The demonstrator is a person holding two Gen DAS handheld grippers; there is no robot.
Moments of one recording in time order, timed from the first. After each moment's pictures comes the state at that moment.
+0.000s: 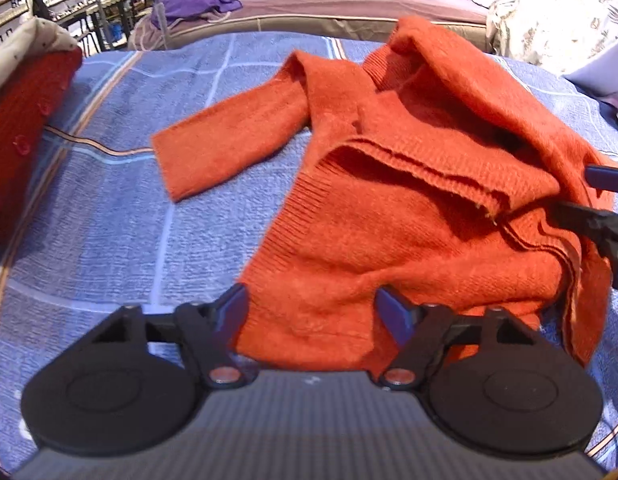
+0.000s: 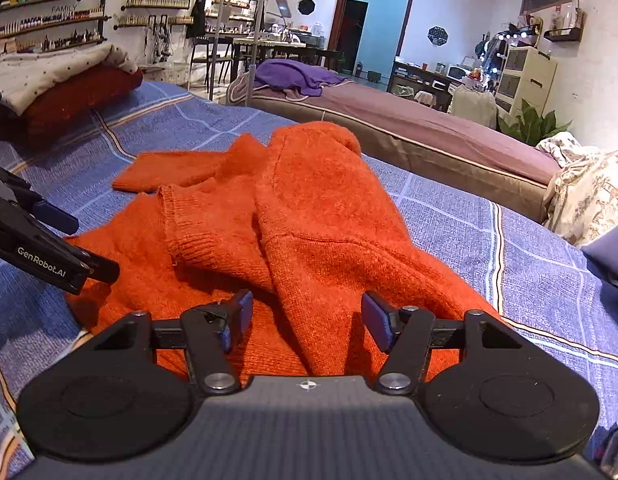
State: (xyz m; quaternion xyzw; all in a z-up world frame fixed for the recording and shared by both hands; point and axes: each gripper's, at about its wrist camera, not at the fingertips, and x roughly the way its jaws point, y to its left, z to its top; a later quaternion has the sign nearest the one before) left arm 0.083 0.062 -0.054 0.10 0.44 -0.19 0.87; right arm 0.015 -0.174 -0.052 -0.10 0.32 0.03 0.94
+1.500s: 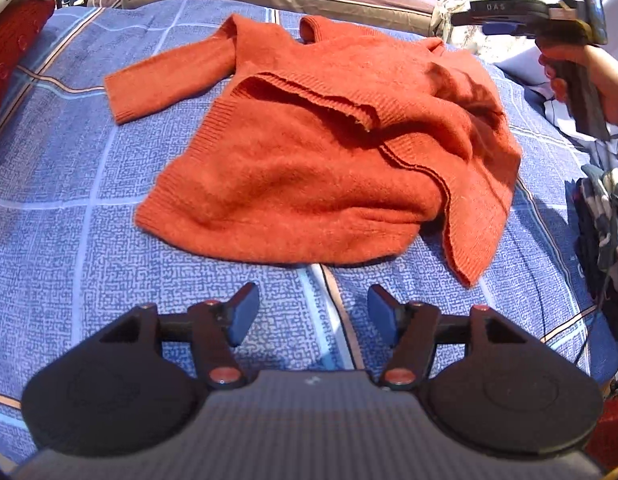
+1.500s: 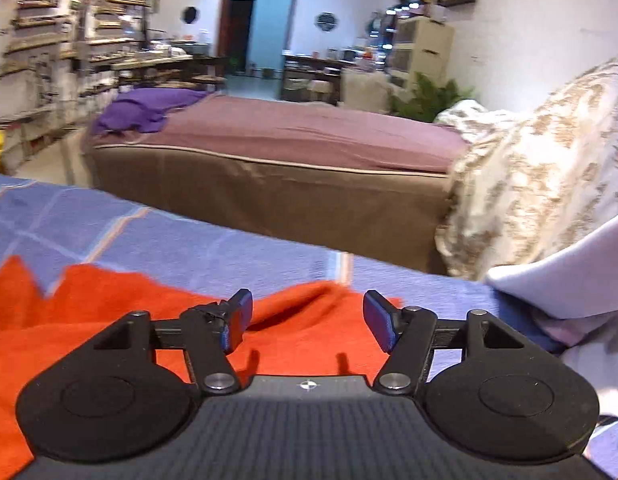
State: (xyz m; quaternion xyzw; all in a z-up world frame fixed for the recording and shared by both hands) left arm 0.011 0.071 -0.045 0.04 0.48 -0.26 0.83; right arm 0.114 -0.286 -0.001 0.00 0.31 -0.03 0.95
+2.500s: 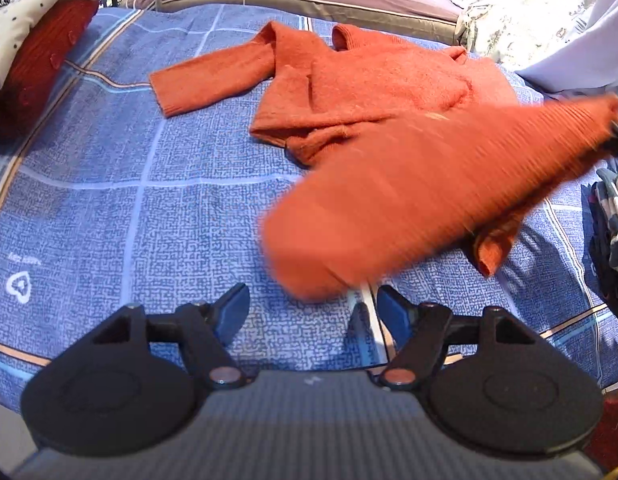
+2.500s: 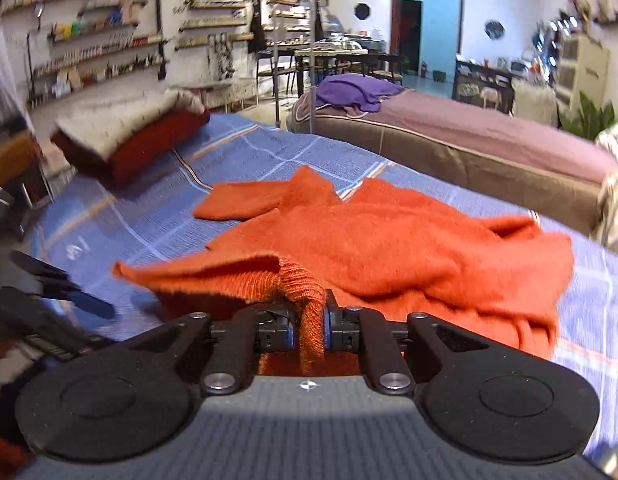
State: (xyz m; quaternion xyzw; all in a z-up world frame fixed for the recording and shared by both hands) left arm -0.010 0.095 -0.031 0.04 0.47 -0.22 0.85; right arm -0.062 -0.234 0.021 0.02 0.32 0.14 0.94
